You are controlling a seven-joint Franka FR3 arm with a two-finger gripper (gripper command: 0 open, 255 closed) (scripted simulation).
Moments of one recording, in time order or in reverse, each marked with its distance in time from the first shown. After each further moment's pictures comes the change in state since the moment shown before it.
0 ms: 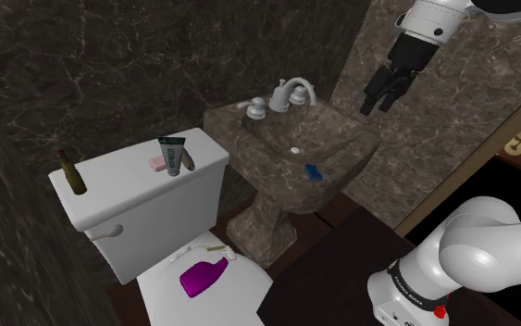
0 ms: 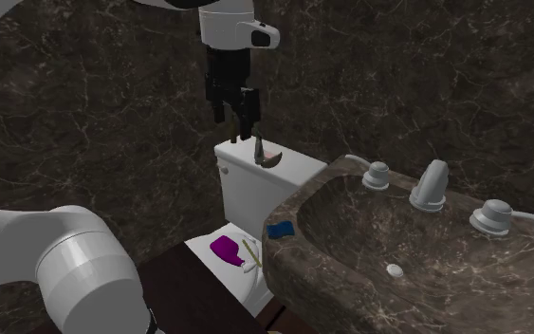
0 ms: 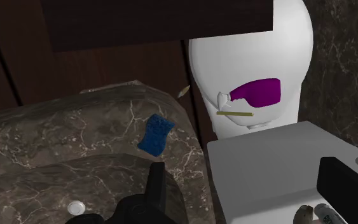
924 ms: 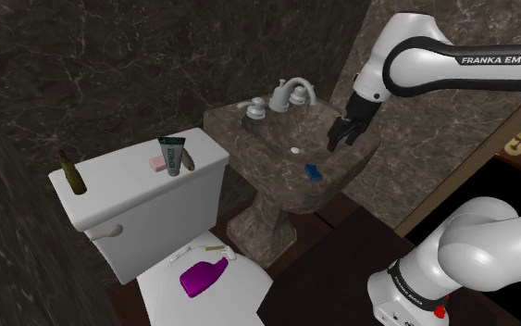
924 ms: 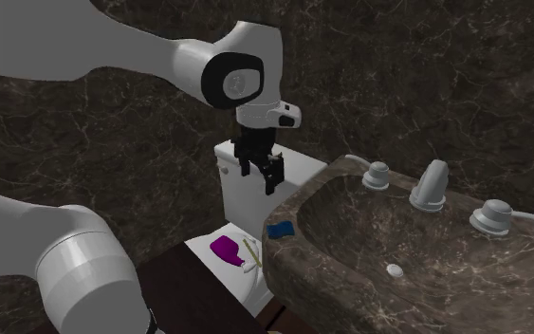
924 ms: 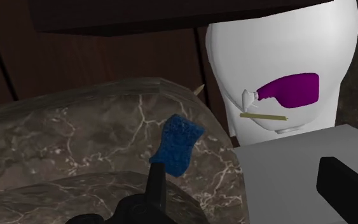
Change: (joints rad) arm -0.023 0.136 -0.027 -0.281 -0.039 0.401 -0.052
